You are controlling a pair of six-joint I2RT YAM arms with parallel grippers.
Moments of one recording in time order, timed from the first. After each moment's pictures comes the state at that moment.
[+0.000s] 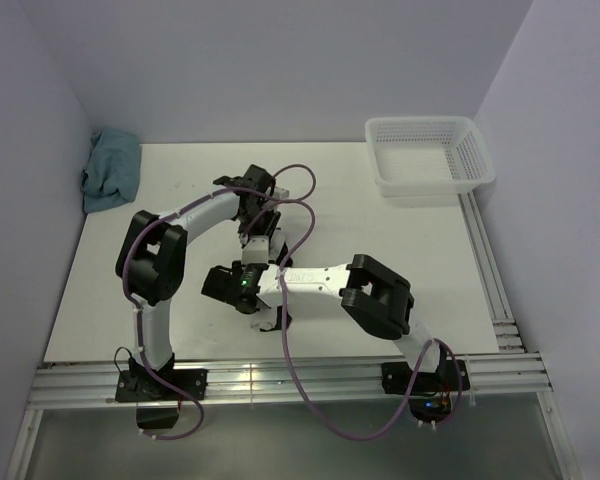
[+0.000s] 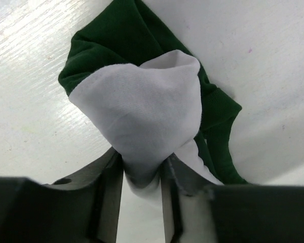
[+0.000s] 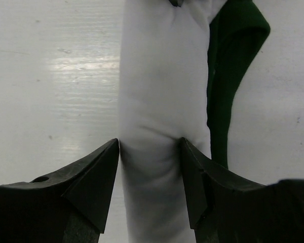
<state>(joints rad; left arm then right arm) -0.51 2.00 1.52 -0.79 0.16 -0.05 1.24 2.10 1.60 -0.77 0.69 1.16</state>
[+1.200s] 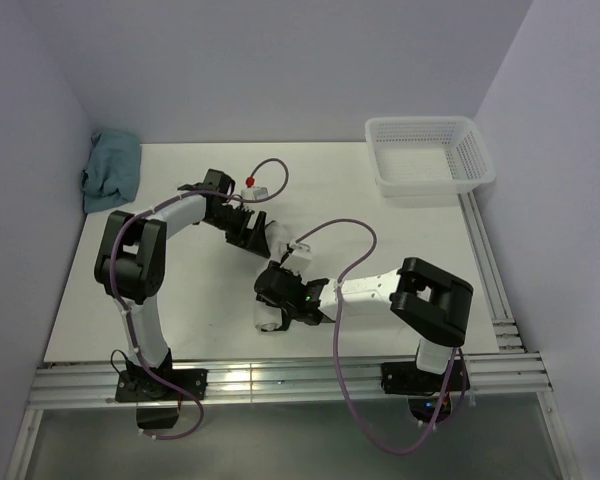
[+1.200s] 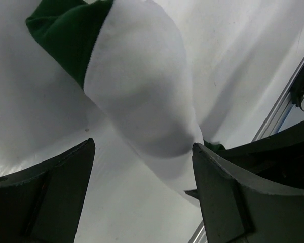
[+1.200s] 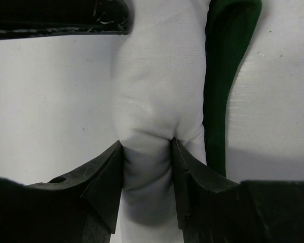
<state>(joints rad) -0.30 1.93 1.33 -0.64 0.76 0.16 1.17 1.76 0.93 -0.02 0.53 1.22</state>
